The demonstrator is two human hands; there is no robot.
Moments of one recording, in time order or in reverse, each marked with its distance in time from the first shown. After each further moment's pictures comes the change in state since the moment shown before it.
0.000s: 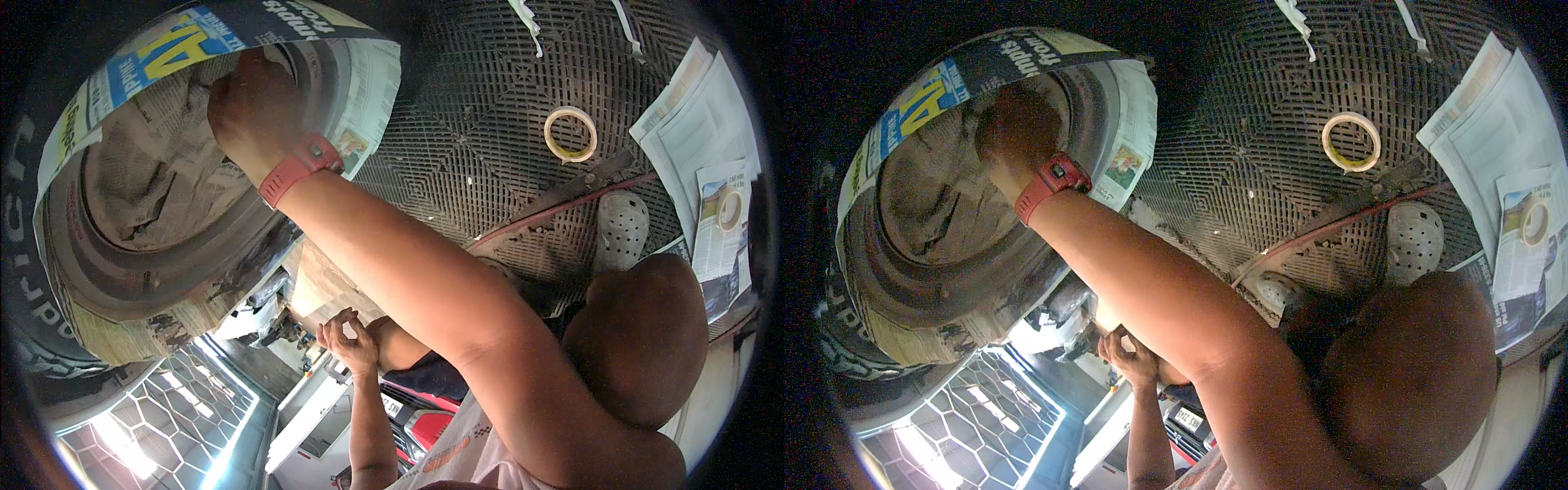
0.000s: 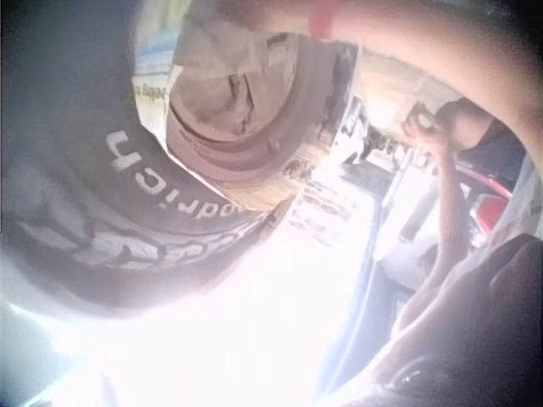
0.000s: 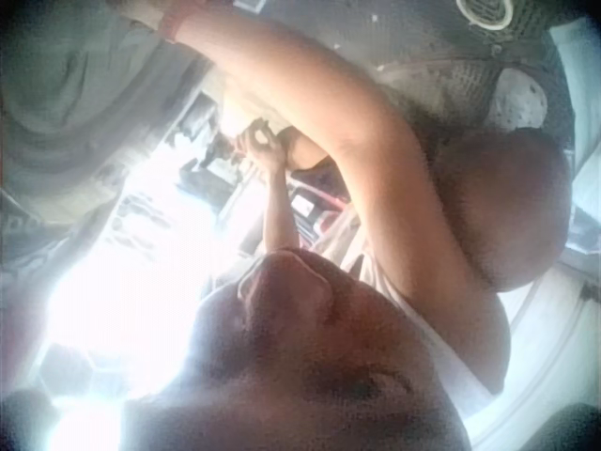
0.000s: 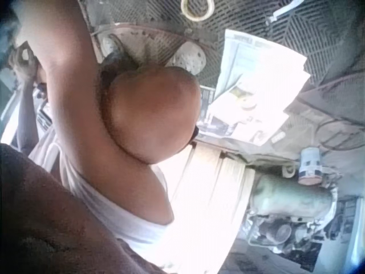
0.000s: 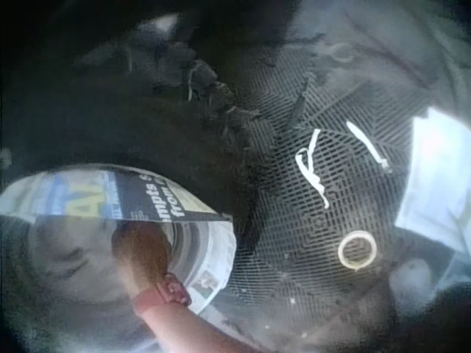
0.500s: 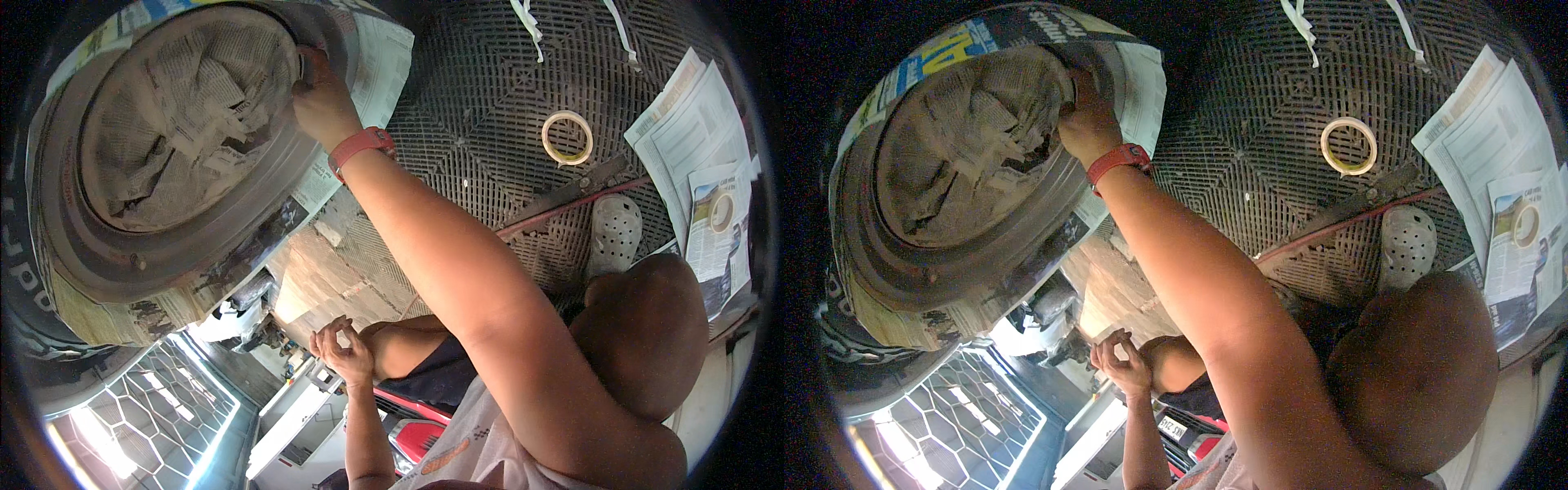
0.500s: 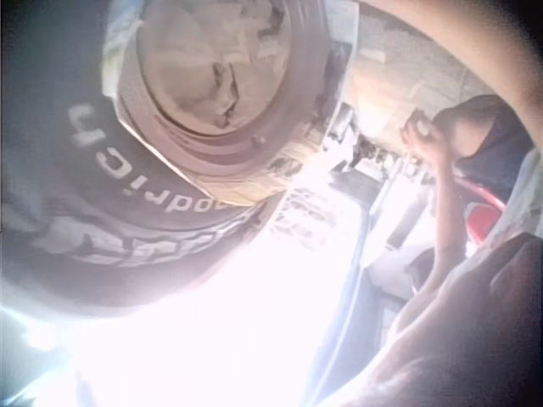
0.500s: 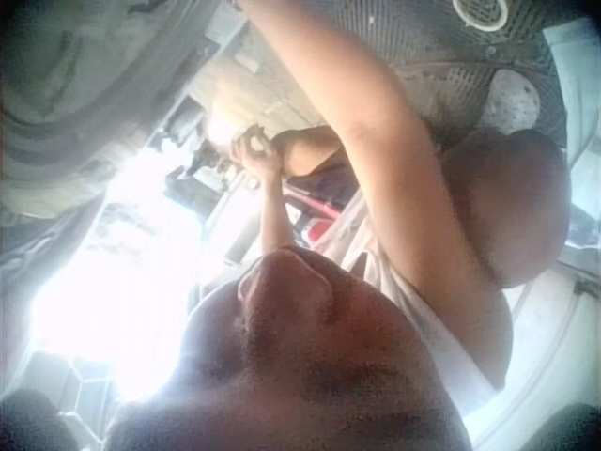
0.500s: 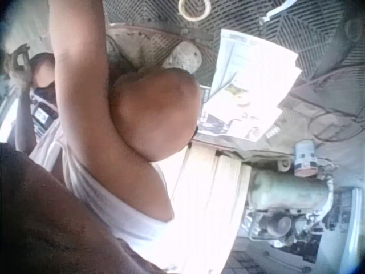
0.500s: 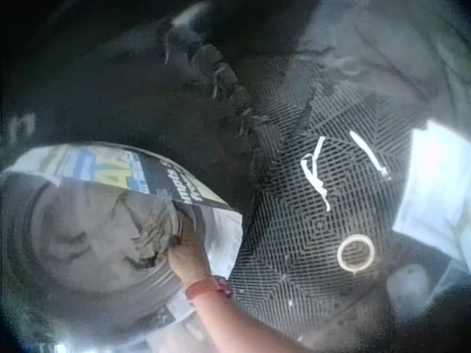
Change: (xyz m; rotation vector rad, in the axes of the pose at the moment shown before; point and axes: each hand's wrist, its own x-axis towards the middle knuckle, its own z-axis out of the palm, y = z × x) left_hand -0.022 -0.005 -0.004 -0.042 0.018 -0.052; right_hand -0.018 0.099 -0.004 0.215 -0.193 0.169
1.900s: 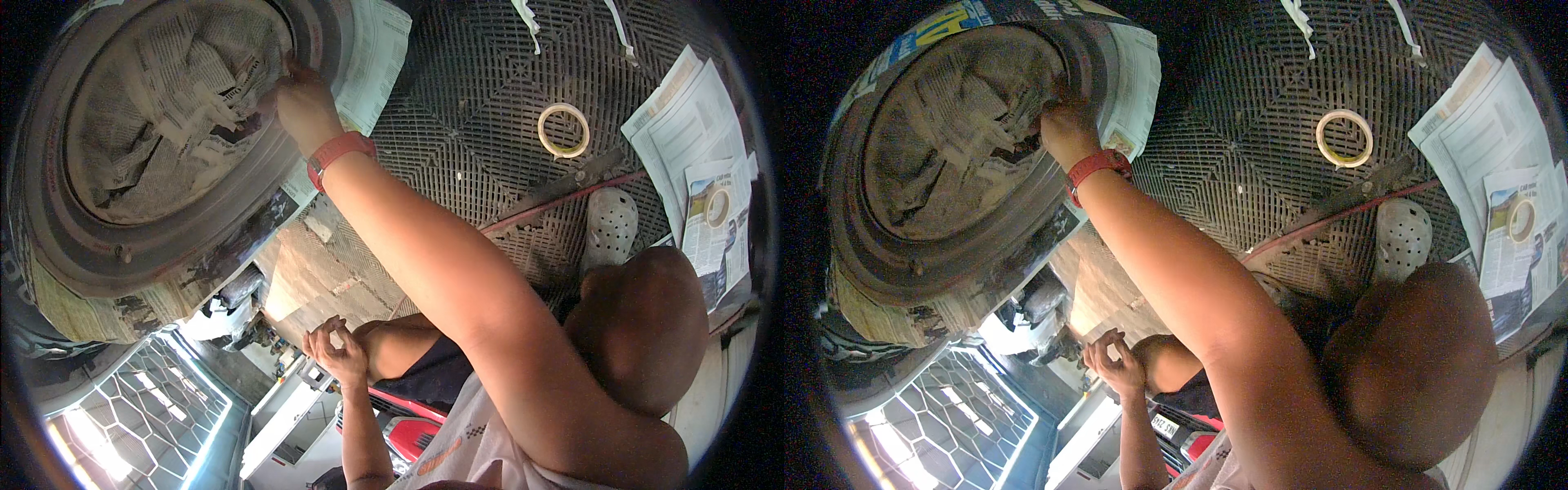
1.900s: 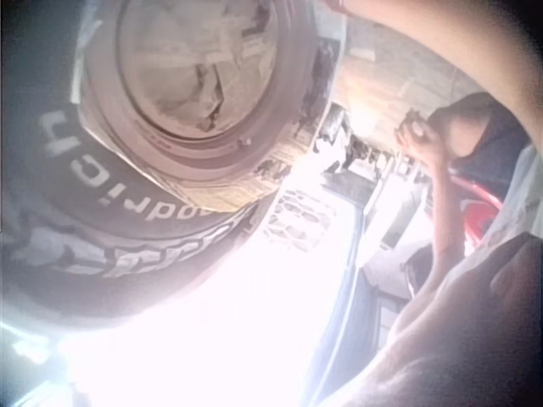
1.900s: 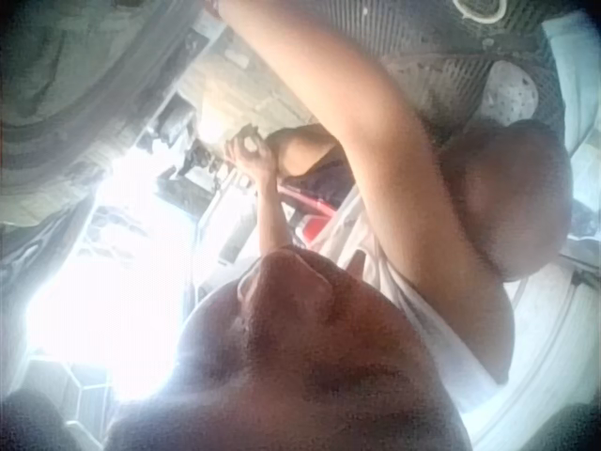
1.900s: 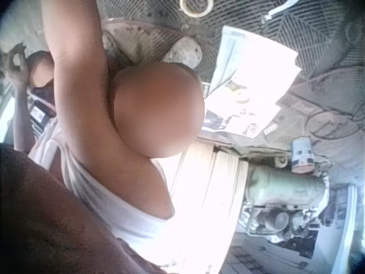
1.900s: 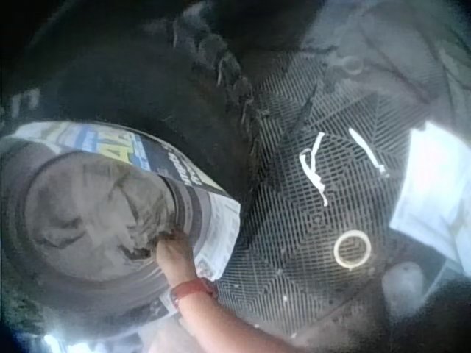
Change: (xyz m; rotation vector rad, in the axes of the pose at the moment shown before) left_hand -0.007 -0.003 -0.006 -0.013 -0.046 -0.007; right_hand 0.002 0.042 0.040 -0.439 0.040 -0.368
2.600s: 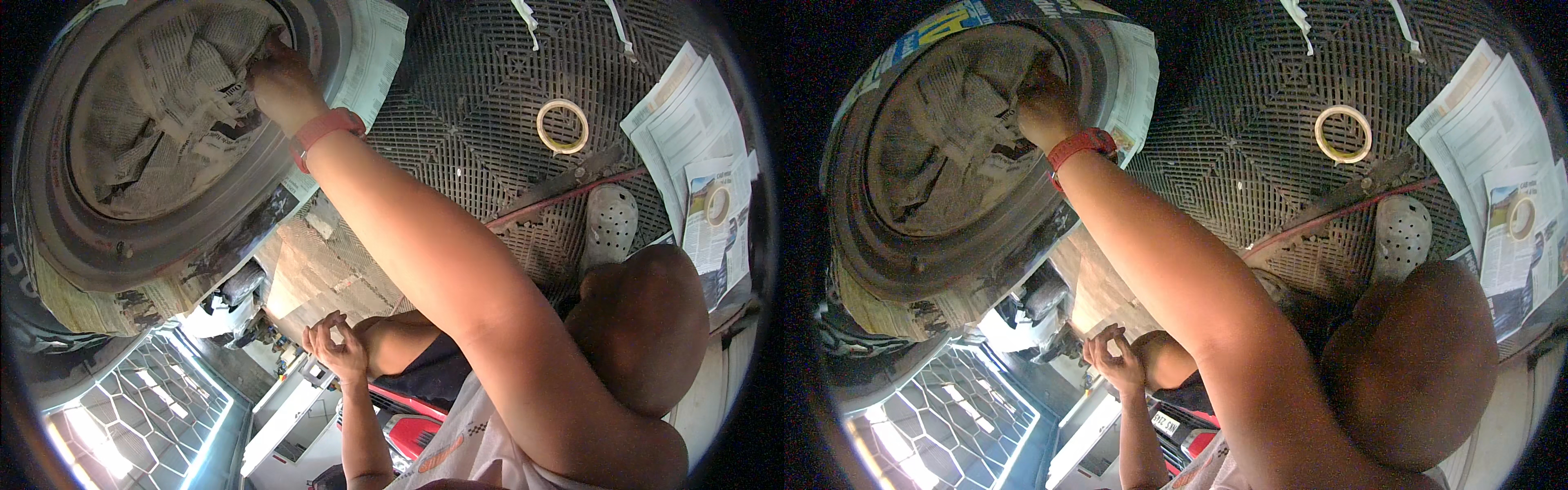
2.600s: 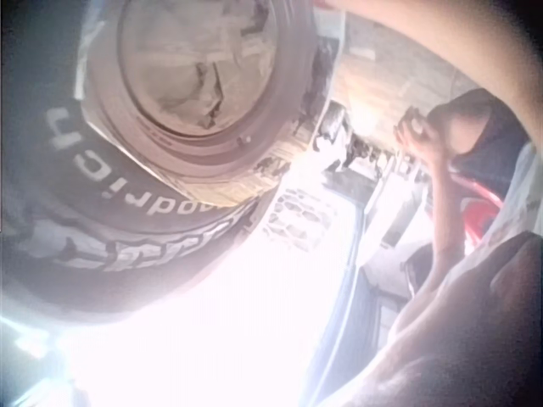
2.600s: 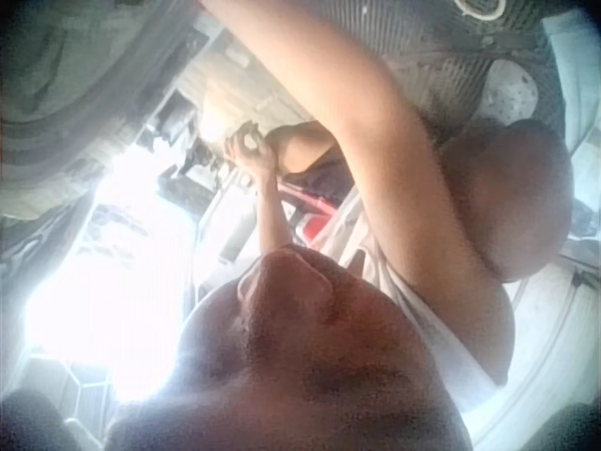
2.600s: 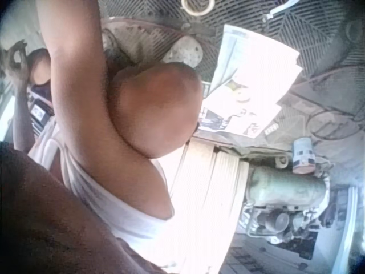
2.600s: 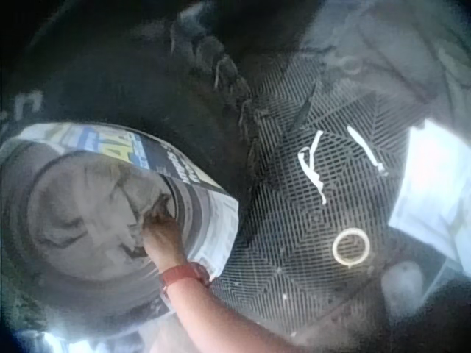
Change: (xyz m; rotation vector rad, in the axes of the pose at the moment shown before) left_hand 0.001 0.009 0.000 -0.014 0.057 0.038; right_hand 0.030 -0.023 0.000 0.058 0.108 -0.151
